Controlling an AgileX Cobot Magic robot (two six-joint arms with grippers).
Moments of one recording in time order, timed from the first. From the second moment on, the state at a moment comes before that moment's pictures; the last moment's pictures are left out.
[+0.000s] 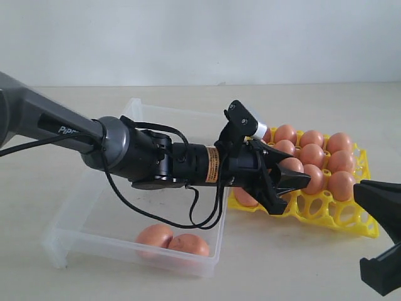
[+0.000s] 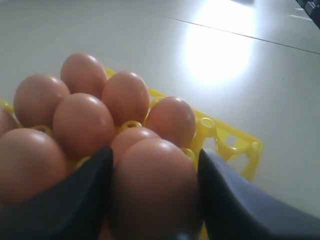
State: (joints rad) left arm -0.69 2.26 -1.25 0.92 -0.78 -0.65; right arm 0.92 0.62 -0.21 -1.35 0.42 1.44
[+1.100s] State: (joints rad) left arm -0.69 2.26 -1.26 1.09 -0.76 -0.53; right arm 0.92 0.62 -0.21 -1.35 0.41 1.43
